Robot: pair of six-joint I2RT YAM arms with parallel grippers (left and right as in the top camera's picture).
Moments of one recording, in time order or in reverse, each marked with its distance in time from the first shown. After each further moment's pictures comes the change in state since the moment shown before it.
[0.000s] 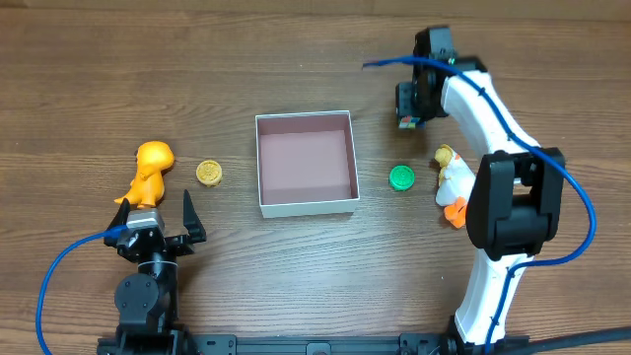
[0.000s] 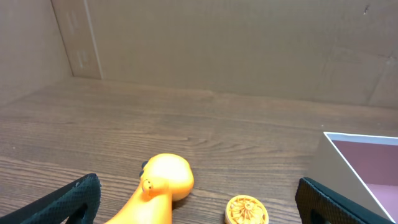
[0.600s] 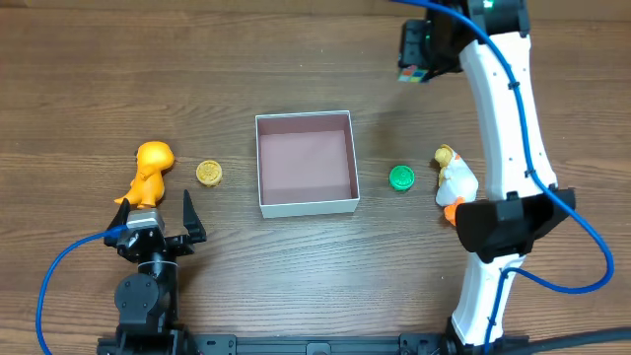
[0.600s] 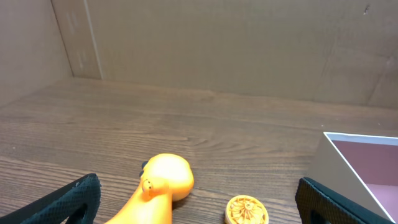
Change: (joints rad) left arm 0.000 0.000 0.000 0.000 0.000 0.000; right arm 0.094 0.002 0.688 -0.600 -0.005 0.170
